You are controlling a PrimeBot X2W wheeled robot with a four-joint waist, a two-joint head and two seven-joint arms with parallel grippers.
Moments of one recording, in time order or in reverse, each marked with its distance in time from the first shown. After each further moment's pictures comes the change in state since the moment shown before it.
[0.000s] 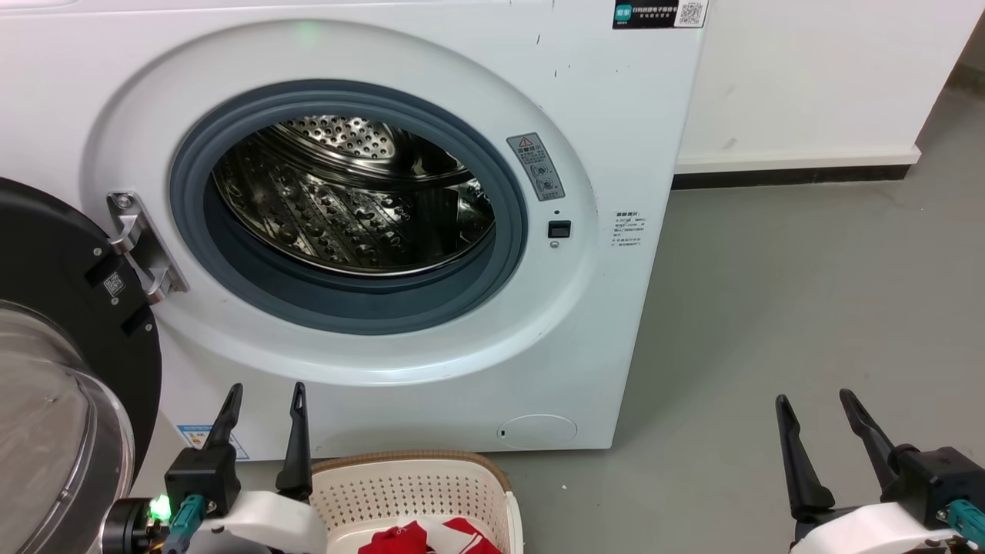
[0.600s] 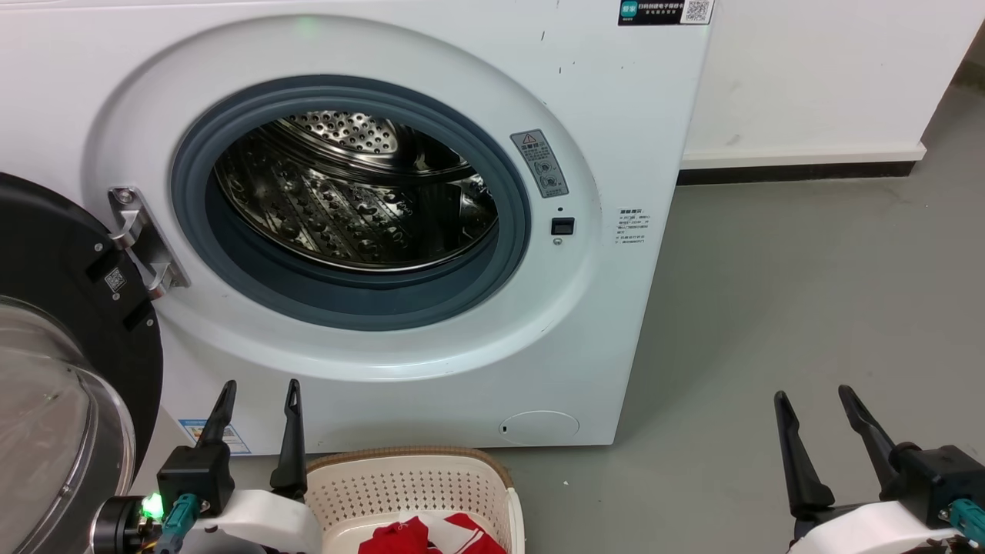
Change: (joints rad) left arm 0.018 0.017 -0.007 -0.049 -0.010 0.017 0.022; right arm 0.000 0.000 0.005 -0.015 0.007 0.000 0.004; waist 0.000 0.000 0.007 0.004
